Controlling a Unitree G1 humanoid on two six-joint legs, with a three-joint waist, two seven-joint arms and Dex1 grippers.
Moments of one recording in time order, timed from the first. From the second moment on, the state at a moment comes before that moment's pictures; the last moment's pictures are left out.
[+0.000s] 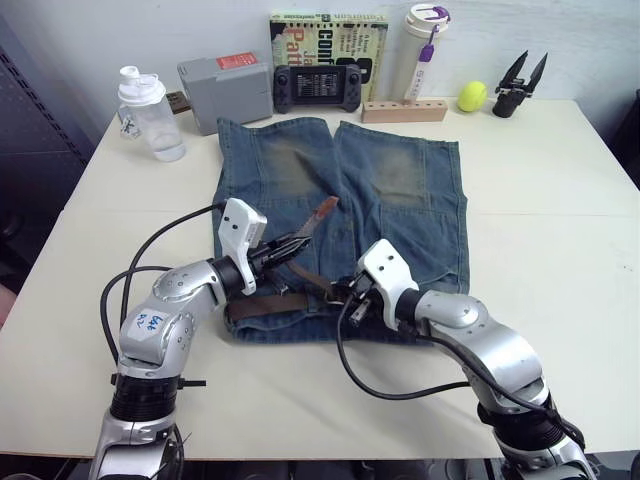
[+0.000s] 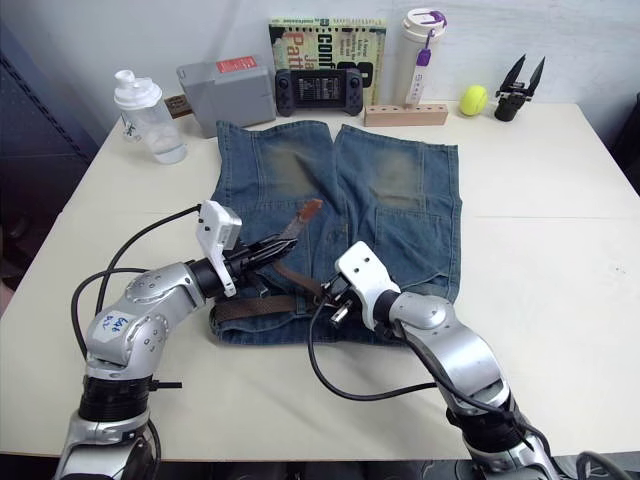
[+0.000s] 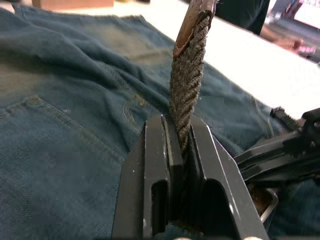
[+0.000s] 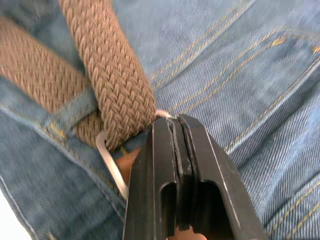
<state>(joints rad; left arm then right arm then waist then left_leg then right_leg) -0.40 0.35 0.06 -0.34 -0.47 0.72 -0.52 -0.38 -0.34 0.19 -0.56 0.25 1.03 0.46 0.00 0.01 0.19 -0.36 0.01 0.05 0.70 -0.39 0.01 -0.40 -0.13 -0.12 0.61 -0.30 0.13</state>
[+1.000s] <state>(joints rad) -0.40 0.33 0.03 -0.38 -0.47 0.71 -0.51 -0.37 -0.40 0.18 -0.66 0.38 1.18 0.39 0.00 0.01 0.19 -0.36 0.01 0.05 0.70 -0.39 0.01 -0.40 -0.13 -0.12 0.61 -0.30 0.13</state>
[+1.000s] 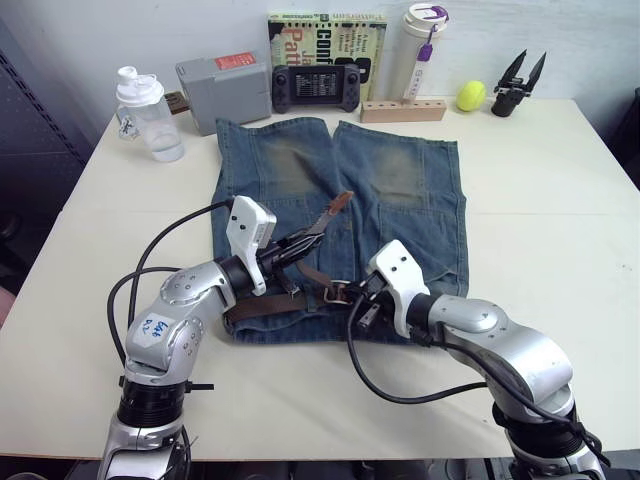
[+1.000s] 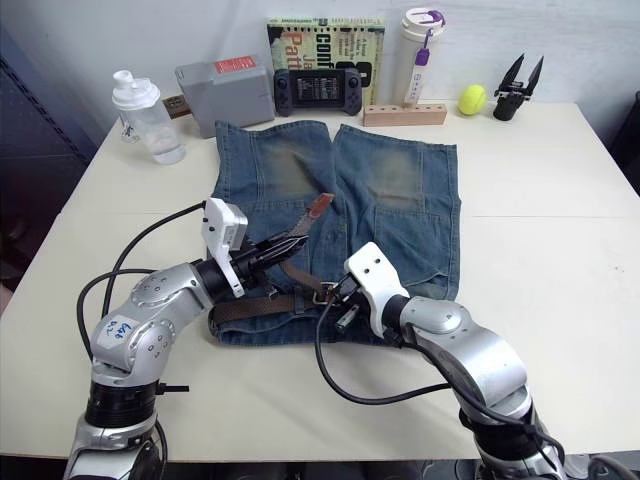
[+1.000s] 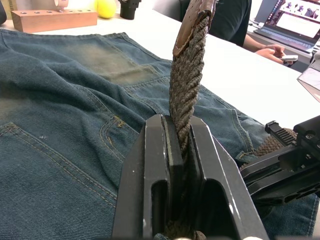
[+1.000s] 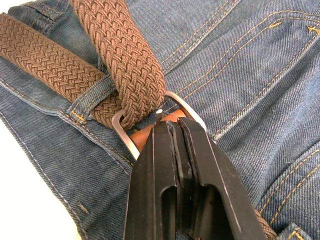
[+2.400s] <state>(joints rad) -0.40 0.39 0.02 -0.38 -0.47 0.72 -0.53 -0.43 -0.43 0.34 -0.59 0.31 1.09 0.39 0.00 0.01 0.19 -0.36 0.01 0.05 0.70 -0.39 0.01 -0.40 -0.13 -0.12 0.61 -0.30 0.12</state>
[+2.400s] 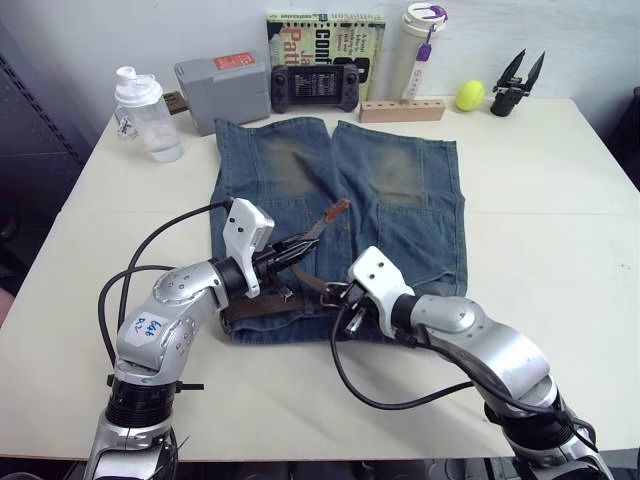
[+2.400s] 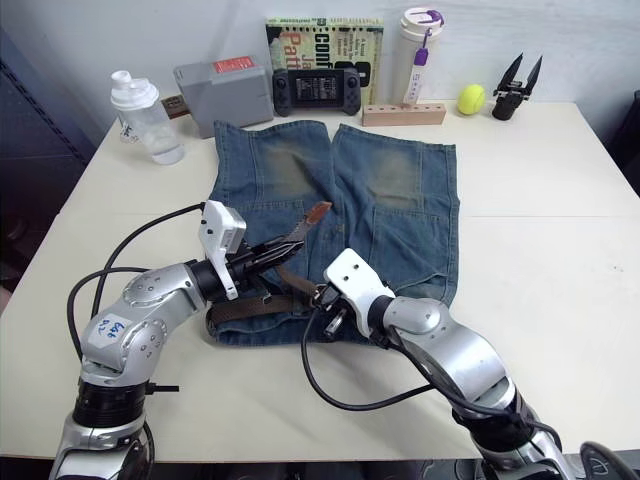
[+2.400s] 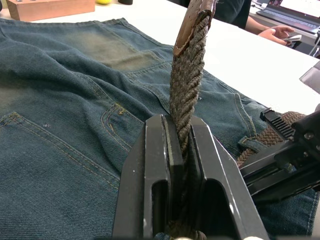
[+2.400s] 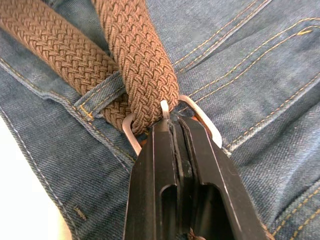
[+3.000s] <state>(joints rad) -0.39 0.39 0.00 -0.39 -0.47 0.71 -0.53 -0.63 -0.50 0.39 -0.38 0.32 1.07 0.60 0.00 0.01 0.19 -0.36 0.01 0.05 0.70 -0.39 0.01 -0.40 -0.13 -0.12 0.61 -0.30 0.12</state>
